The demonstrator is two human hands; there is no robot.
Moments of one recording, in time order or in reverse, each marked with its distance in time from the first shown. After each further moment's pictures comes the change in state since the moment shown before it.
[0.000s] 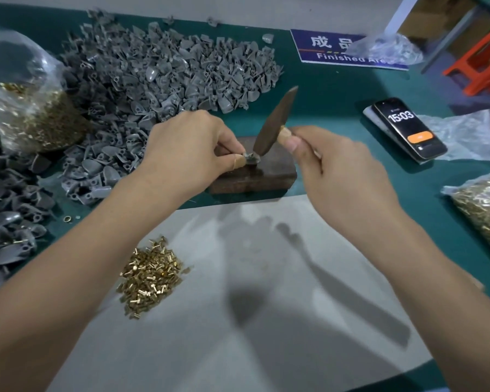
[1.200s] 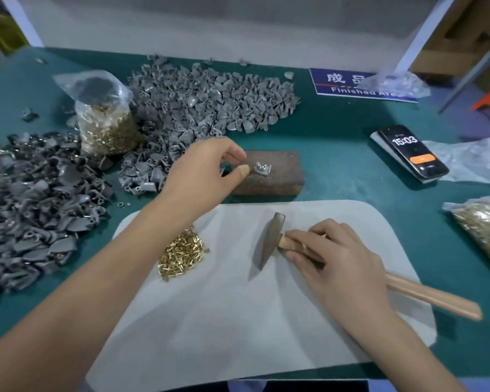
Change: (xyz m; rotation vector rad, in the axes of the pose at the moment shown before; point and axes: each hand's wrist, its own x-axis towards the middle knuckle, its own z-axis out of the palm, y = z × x) left_hand -0.048 0.001 -0.003 -0.226 0.101 -0.071; right_hand -0.107 0.048 0.039 -0.037 0.101 -0.227
